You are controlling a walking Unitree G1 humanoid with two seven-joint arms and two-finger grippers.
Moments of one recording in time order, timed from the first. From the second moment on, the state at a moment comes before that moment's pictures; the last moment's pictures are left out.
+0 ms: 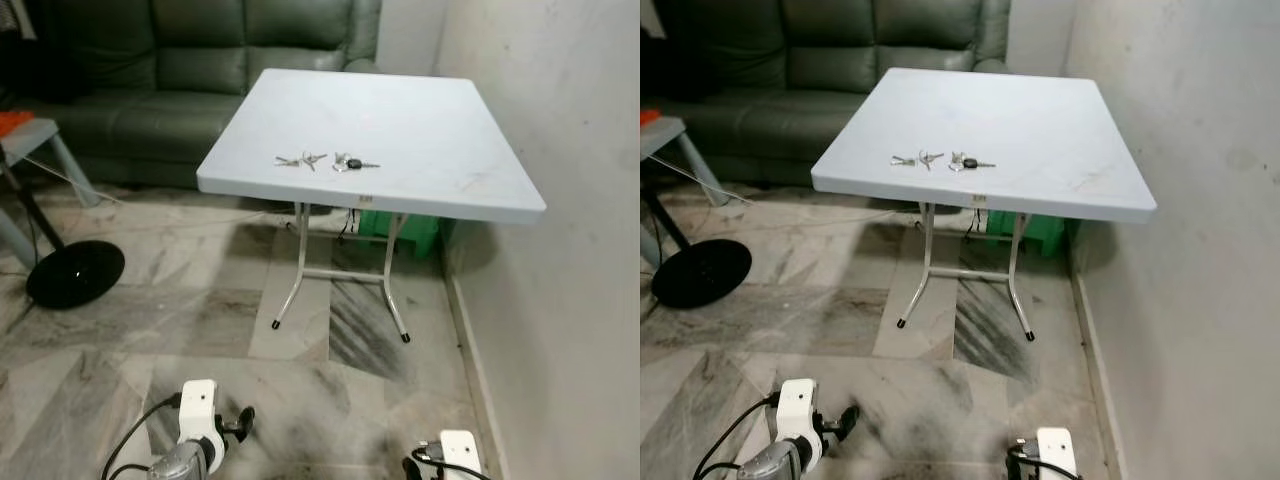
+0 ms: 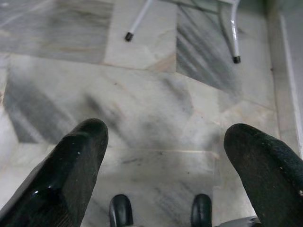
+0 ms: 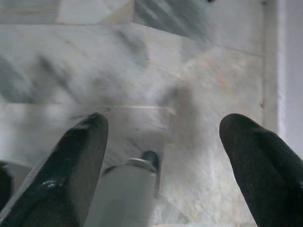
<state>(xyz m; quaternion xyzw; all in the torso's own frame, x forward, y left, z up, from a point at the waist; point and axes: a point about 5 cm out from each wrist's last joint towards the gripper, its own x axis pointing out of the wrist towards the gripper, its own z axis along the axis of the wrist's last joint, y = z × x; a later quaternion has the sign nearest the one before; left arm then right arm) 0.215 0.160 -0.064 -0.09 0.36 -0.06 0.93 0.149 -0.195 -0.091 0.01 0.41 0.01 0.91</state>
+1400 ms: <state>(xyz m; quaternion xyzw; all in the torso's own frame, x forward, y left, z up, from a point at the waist) 0.206 0.165 -0.070 -0.08 0.38 -0.05 0.92 0.153 -0.188 -0.090 0.03 0.41 0.02 0.91</state>
